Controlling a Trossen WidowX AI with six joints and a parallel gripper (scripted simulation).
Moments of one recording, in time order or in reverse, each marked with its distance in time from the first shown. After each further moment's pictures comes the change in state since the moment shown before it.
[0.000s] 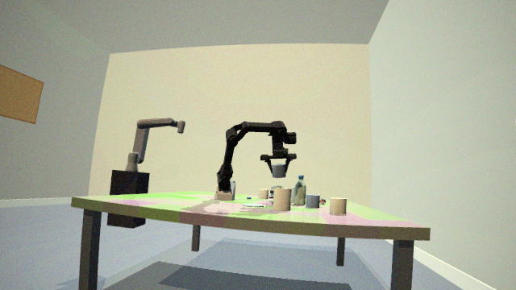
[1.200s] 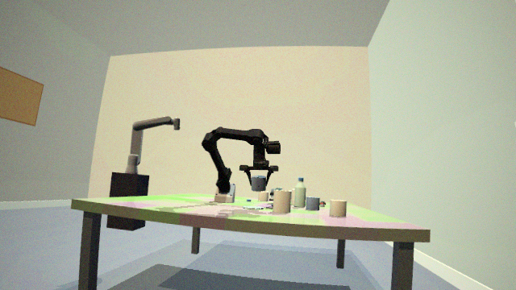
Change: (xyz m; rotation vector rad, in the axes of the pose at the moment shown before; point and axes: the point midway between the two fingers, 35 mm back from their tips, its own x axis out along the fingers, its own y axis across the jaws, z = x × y) arm 0.048 -0.109 0.097 0.034 0.038 -0.059
